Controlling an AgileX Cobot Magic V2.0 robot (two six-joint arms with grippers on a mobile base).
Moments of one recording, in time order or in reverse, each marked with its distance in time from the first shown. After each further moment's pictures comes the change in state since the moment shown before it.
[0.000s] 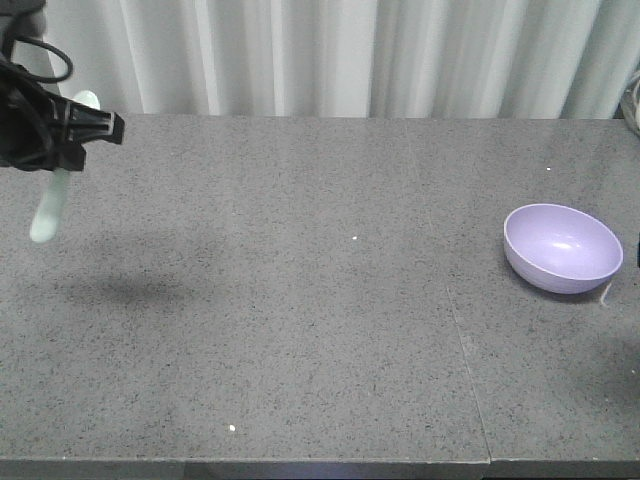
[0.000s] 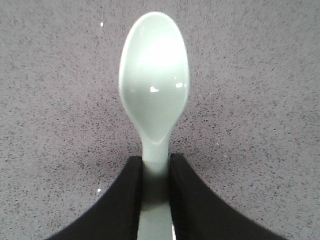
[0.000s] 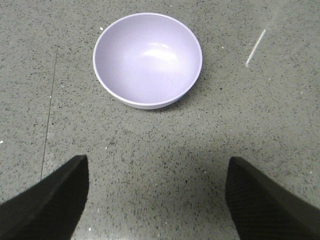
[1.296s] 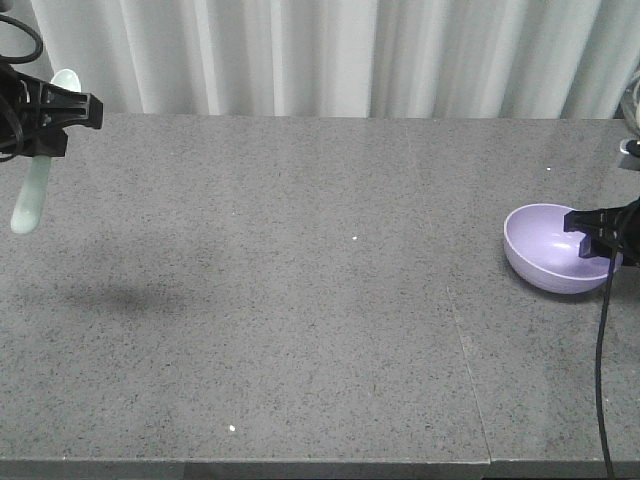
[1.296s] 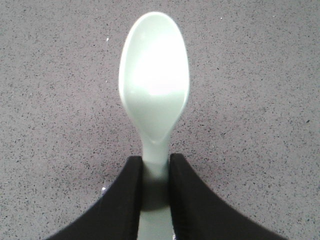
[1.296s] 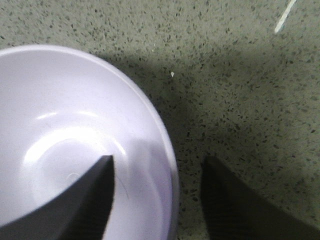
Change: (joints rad) left arm 0.000 -0.054 0.000 0.003 0.010 0.000; right arm -0.209 0.745 -0.207 0.254 -0.332 -0.219
